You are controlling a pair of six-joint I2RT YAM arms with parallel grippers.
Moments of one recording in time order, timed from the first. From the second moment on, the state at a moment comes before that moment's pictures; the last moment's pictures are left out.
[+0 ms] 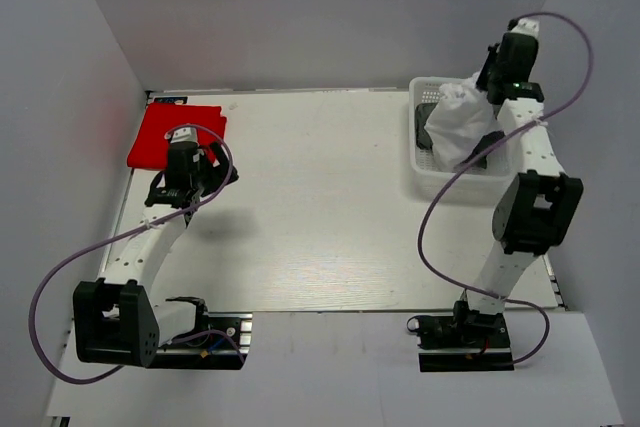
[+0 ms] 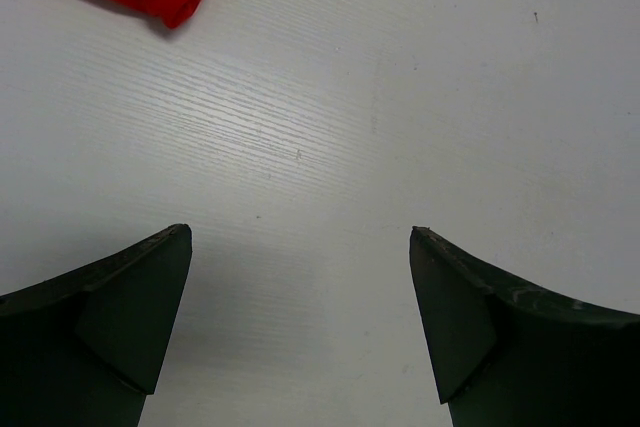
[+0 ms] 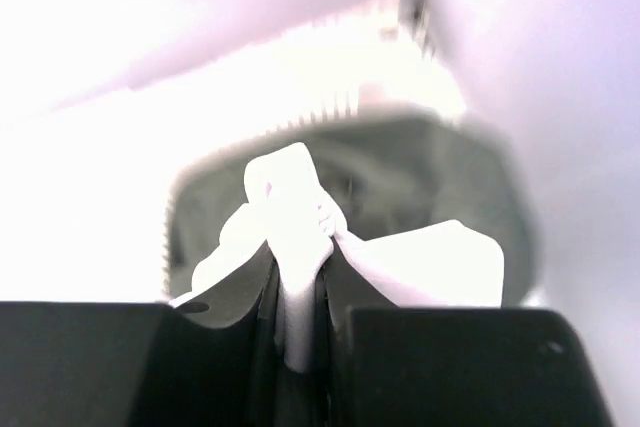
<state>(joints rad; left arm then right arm) -0.08 1.18 0.78 -0.23 -0.06 -0.47 -0.08 1.92 1.77 -0.35 0.15 0.15</state>
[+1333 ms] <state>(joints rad) -0.08 1.10 0.78 -0.23 -0.02 -0.47 -0.08 1.59 1.90 -0.29 0.01 0.08</state>
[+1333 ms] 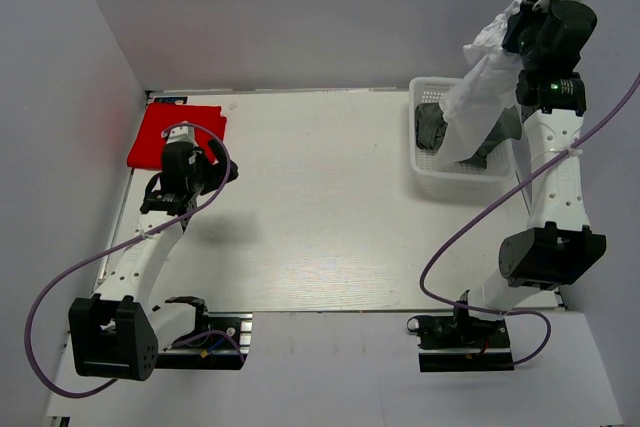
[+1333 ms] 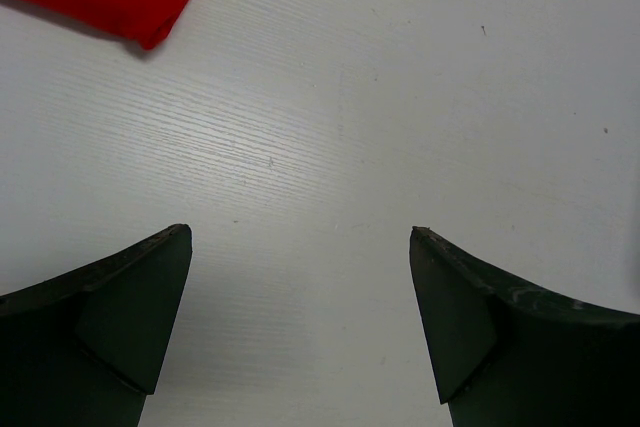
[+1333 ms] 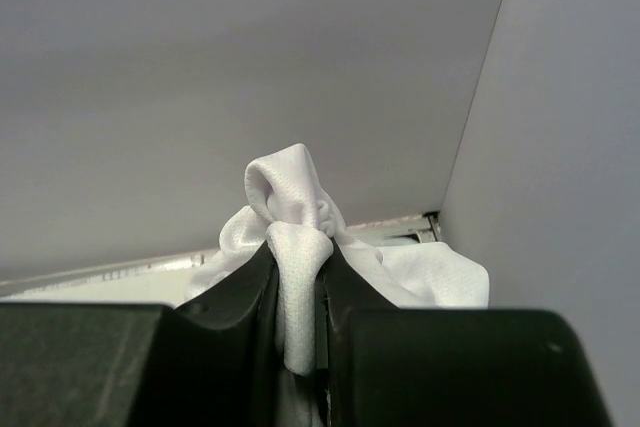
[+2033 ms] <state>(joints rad) -0.08 1.12 0.78 -0.25 0.01 -0.47 0.15 1.71 2.16 -0.28 -0.54 0.25</state>
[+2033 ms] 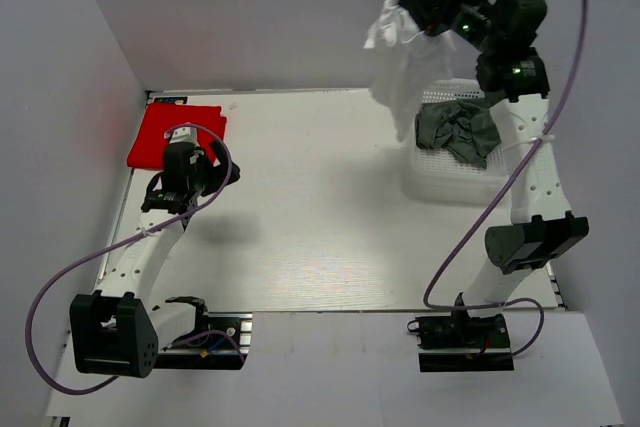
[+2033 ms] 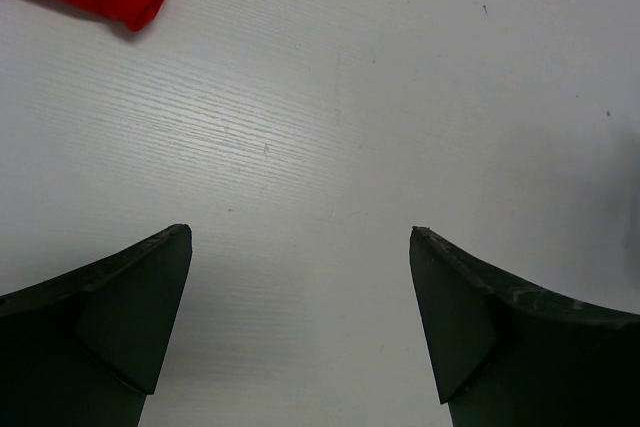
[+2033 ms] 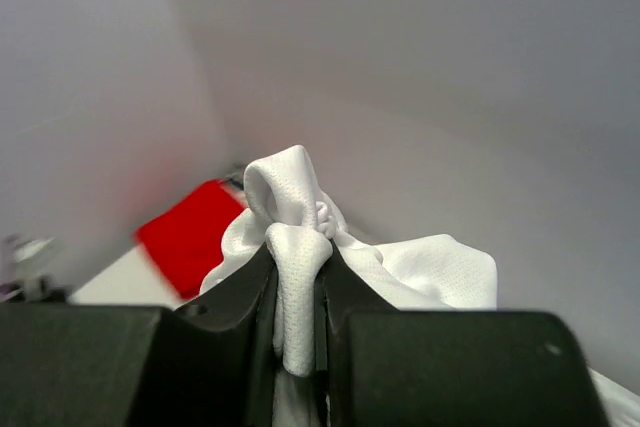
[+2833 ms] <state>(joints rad) -0.10 1.18 0.74 -0.29 0.12 -0.58 0.40 1.61 1.29 -0.20 -0.23 0.16</state>
